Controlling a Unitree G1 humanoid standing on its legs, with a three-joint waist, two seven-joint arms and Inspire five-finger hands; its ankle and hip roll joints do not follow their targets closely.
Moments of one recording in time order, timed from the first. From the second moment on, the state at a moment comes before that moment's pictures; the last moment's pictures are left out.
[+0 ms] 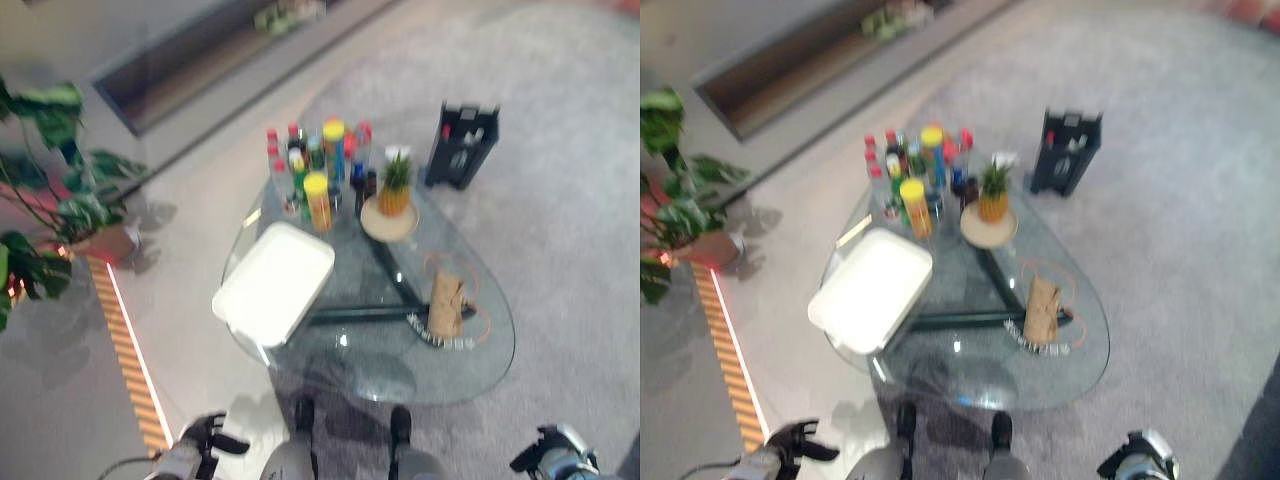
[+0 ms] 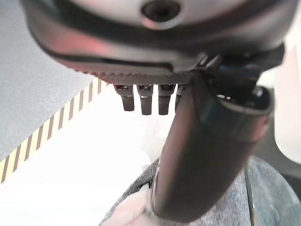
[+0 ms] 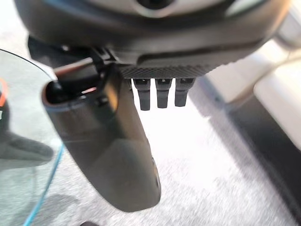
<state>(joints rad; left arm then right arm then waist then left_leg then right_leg) -0.25 0.40 -0.19 1.24 -0.11 -0.02 0.02 -0.30 -0.51 0.14 1.37 -0.18 0.09 -0.24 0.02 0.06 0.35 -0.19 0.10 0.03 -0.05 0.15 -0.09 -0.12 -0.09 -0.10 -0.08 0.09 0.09</state>
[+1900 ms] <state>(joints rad) -0.44 0.47 -0.26 1.10 -0.28 -0.10 0.10 -0.56 -0.54 -0.02 1.13 0.47 -0.16 -0.47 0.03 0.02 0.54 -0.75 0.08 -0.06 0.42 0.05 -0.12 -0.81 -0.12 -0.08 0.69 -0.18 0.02</state>
